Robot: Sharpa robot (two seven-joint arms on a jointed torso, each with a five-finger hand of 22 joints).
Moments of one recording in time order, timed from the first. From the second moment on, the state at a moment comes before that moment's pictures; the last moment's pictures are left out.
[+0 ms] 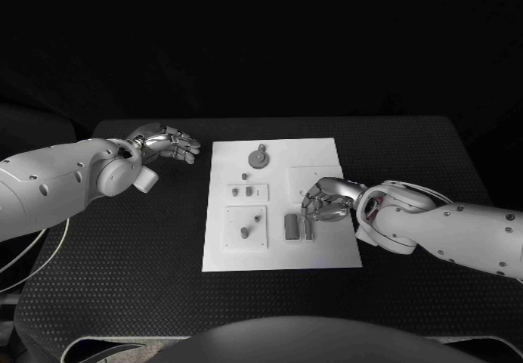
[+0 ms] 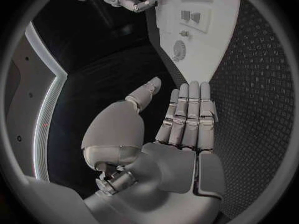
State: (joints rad) left arm 1.24 -0.79 -0.13 1.05 -0.36 0.02 0.16; left_hand 1.01 -0.06 0.53 -0.26 0.11 0.85 0.18 0.33 0.48 1.12 0.13 0.07 0.31 0.90 0.11 0.54 0.54 0.04 0.93 0.01 0.08 1.06; right arm 1.17 -0.84 -0.23 1.56 -1.21 -0.28 -0.09; right_hand 1.09 -0.09 0.72 -0.28 0.32 1.09 0.07 0.31 0.66 1.21 -0.03 1.04 1.04 1.26 -0.11 1.36 1.04 0.23 1.13 -0.03 1.02 1.31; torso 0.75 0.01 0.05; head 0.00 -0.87
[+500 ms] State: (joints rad) left arm 1.24 -0.79 -0.13 1.05 -0.36 0.03 0.16; left_hand 1.01 -0.06 0.53 -0.26 0.11 0.85 0.18 0.33 0.48 1.12 0.13 0.07 0.31 0.90 0.11 0.54 0.54 0.04 0.93 0.01 0.08 1.06; right arm 1.17 -0.85 -0.23 1.56 -1.19 -0.30 -0.08; right_hand 1.09 -0.09 0.72 -0.28 0.32 1.09 0.07 0.31 0.66 1.21 -0.03 1.04 1.04 1.26 -0.11 1.36 1.04 0.23 1.13 -0.03 1.02 1.31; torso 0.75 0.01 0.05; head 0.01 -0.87
